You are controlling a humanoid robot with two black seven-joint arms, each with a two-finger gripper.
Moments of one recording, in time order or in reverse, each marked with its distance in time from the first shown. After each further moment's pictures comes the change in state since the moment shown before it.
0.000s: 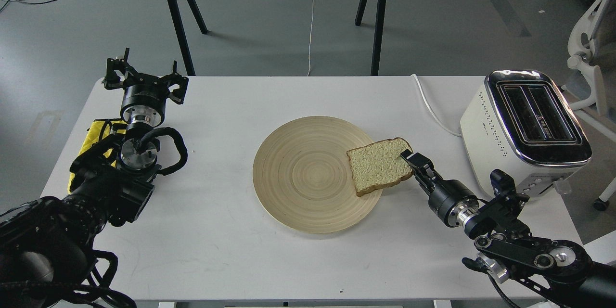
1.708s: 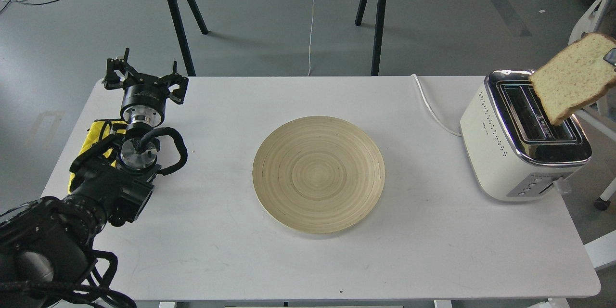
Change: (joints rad) left arm 0.000 0.000 0.000 0.000 0.000 0.000 0.000; right arm 0.218 -0.844 0.116 0.212 -0.356 0.202 -0.048
